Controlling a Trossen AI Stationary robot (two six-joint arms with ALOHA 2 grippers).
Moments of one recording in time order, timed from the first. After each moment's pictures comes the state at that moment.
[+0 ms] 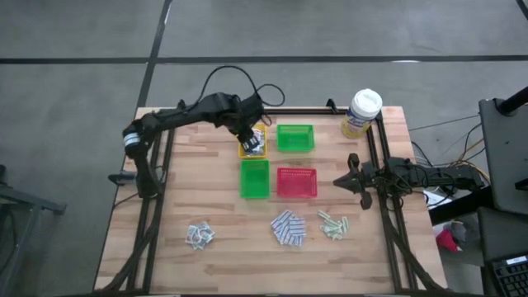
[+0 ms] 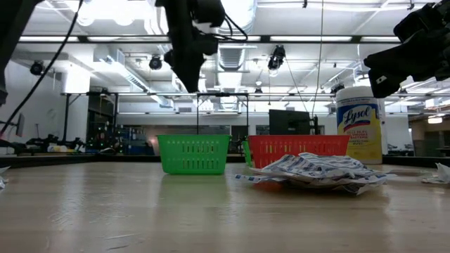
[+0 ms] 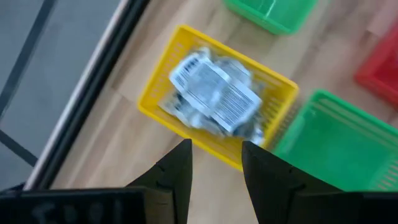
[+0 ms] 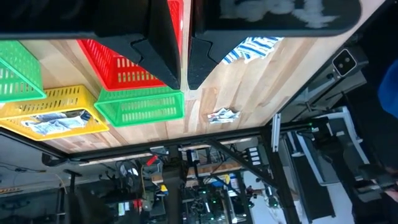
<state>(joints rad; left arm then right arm) 0.35 1.77 1.75 -1.19 -0.22 -0.16 0.04 0.06 0.03 -0.02 -0.08 0.21</state>
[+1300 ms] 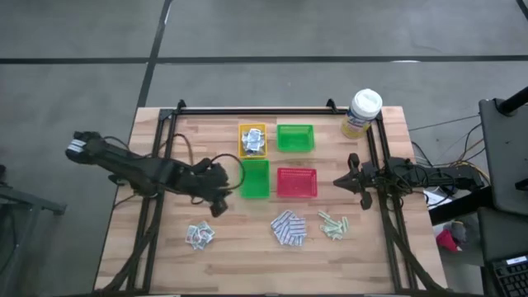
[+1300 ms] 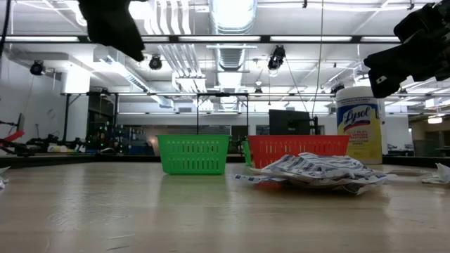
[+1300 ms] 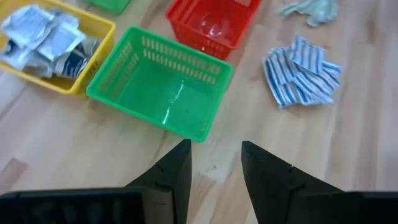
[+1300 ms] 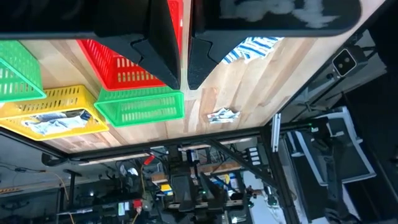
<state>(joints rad) -0.31 1.17 1.02 -0.74 -0.34 -0.65 0.04 0.06 0.03 -0.02 -0.08 0.21</state>
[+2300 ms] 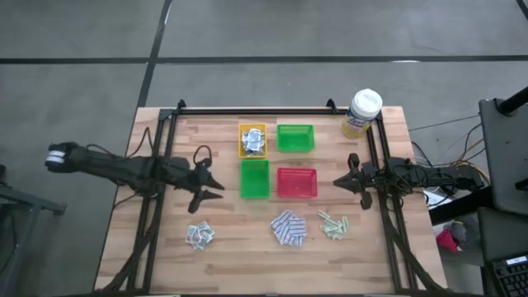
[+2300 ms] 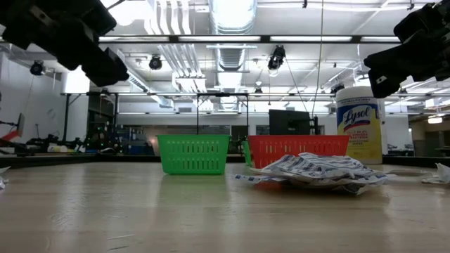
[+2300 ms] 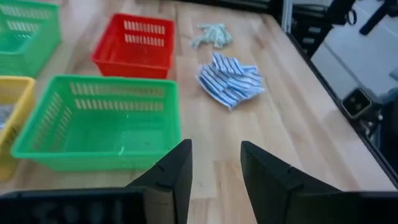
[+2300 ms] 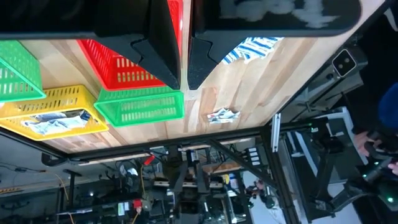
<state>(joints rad) -0.07 0.73 0.39 -0.09 0.12 -0.15 0.04 0.06 0.03 -0.02 -0.08 0.21</state>
